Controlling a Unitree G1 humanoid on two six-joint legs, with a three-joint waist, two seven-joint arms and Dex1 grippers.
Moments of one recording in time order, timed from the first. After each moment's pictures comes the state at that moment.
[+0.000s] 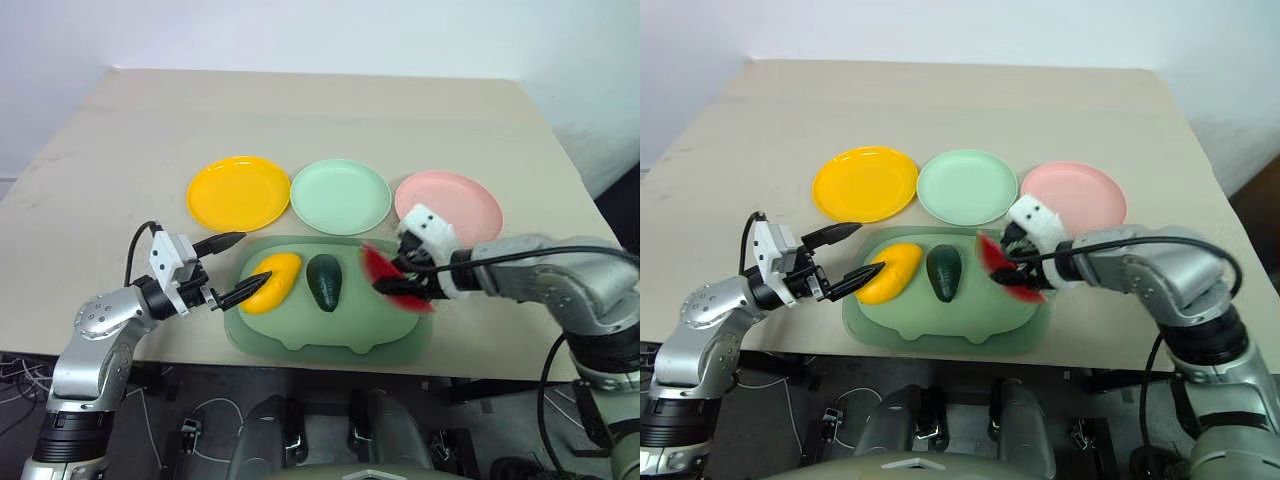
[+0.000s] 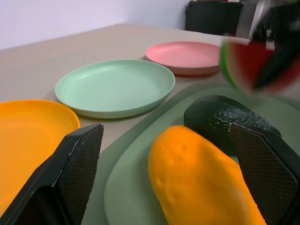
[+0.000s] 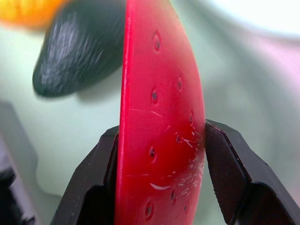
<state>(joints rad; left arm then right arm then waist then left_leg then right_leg) -0.08 0.60 0.16 -0.21 -0.52 0.15 -0.94 -0.68 -0.80 0.08 -0.45 0.76 1.43 0.53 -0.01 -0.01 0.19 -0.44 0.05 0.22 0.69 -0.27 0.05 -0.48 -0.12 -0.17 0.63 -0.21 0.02</state>
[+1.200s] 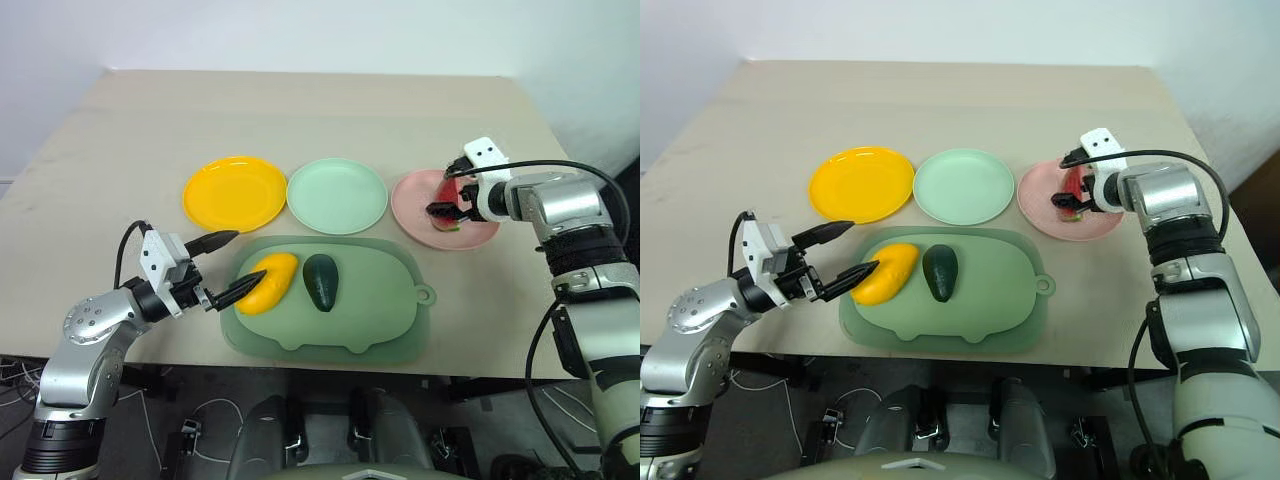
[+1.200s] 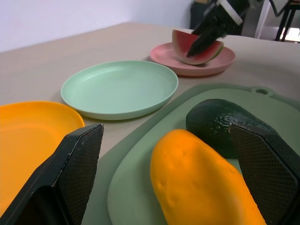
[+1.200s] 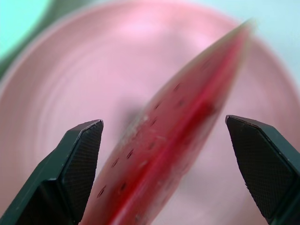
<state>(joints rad) -0.05 0.61 0.19 -0.27 -0.53 0.19 -0.92 -1.02 -0.73 0.18 0.56 0.16 0.88 0.70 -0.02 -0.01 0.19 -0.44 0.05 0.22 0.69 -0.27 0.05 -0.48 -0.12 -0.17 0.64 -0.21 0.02</state>
